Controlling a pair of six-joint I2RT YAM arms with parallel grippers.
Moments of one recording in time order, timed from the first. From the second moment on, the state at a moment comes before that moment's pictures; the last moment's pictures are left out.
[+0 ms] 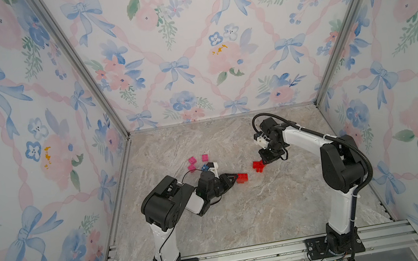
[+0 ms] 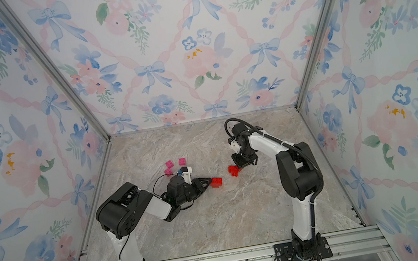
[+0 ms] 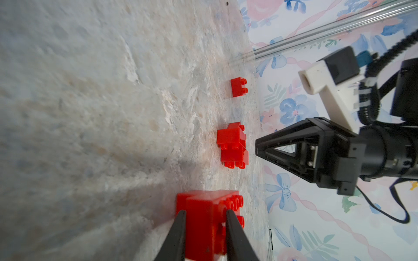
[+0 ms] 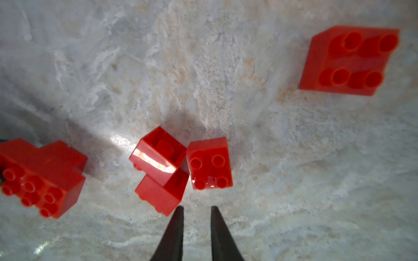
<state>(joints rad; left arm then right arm) -0.61 1.93 0.58 0.96 0.34 -1.10 0.35 1.93 1.49 -0.95 -0.13 -0.09</state>
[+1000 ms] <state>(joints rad) -0.61 1.91 0.57 0.96 0.33 -1.10 0.50 1.93 1.39 -0.81 0.05 -0.62</state>
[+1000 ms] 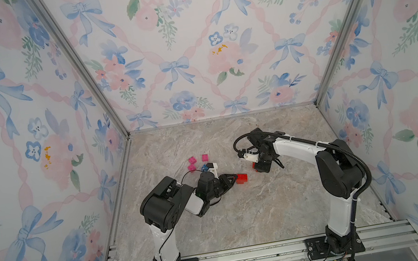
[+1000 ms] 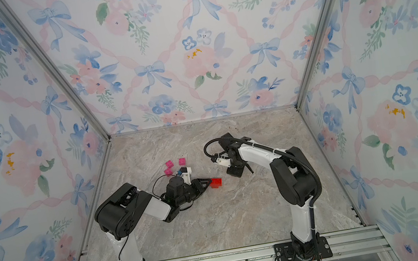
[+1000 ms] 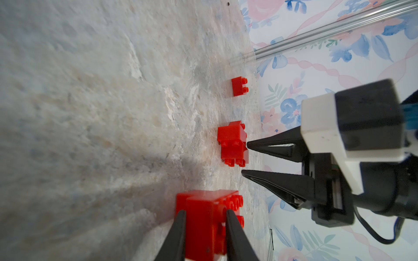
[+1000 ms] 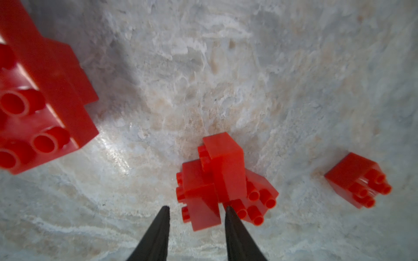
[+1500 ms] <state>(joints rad) -0.61 1.91 0.57 0.96 0.33 -1.10 0.48 1.98 1.39 -0.81 0.02 -0.58</state>
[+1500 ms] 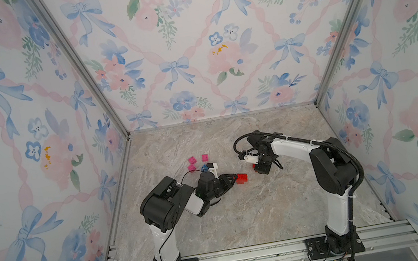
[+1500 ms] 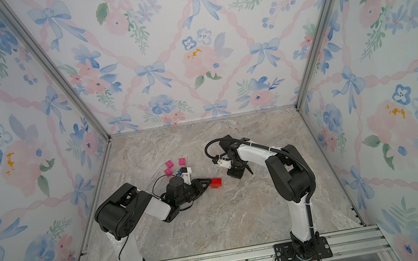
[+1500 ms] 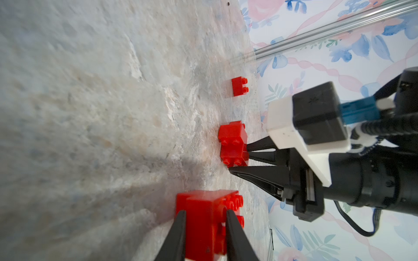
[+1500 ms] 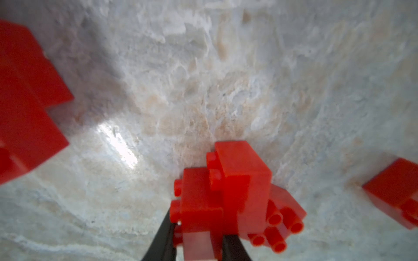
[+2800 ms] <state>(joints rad) -0.60 1.90 0.56 0.94 0.32 -1.10 0.36 1.80 0.94 -0.60 -0.94 0.28</state>
